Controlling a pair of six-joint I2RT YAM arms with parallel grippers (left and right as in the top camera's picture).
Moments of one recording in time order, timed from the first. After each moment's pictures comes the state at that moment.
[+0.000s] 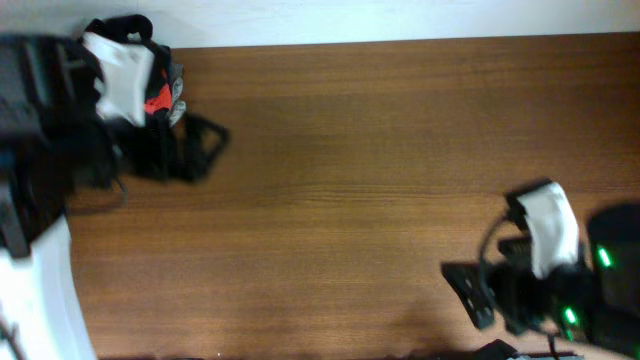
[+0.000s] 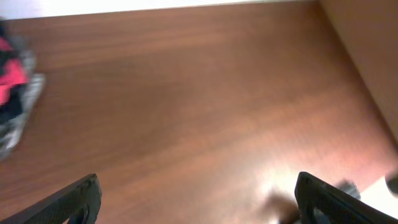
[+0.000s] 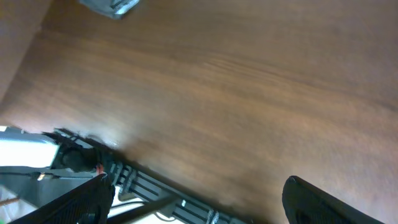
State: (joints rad) left arm -0.03 1.54 2.34 -1.68 0.49 0.09; right arm 0.45 1.02 1.87 -1.69 -0.18 0.26
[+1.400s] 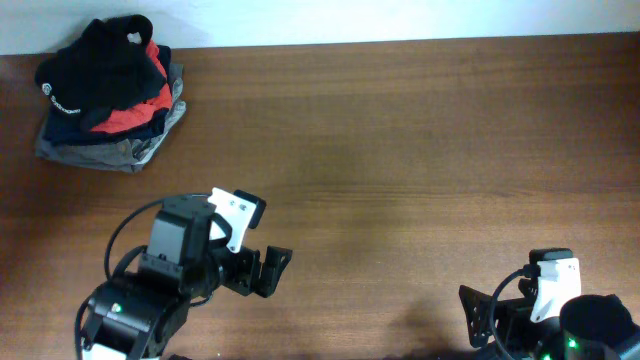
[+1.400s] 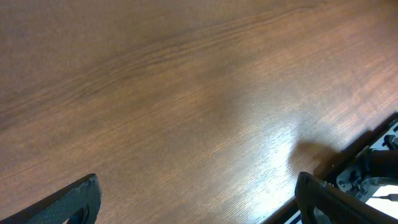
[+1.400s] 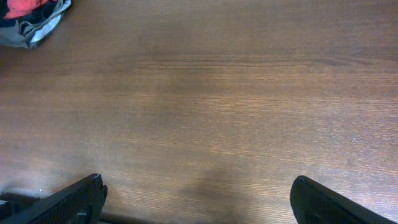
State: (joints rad) left arm -0.37 0.90 1.00 -0.99 0.30 -0.07; right arm 0.46 0.50 1.16 -1.42 0.07 0.42
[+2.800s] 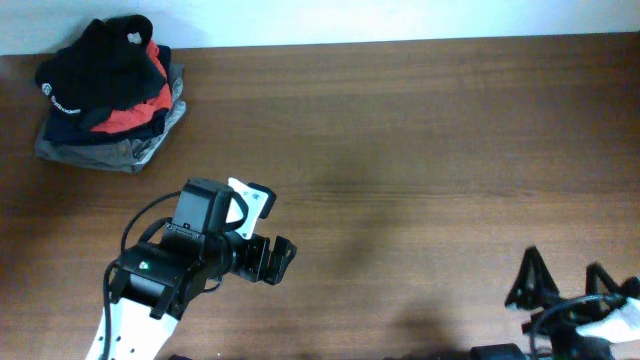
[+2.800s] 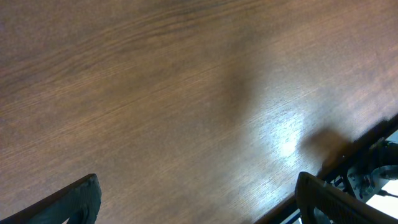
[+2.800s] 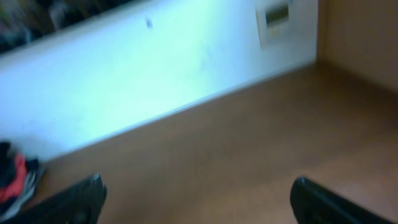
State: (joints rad) left arm -0.37 1.05 1.00 -0.99 0.30 -0.07; right arm 0.04 0.17 0.91 -0.89 0.18 0.34
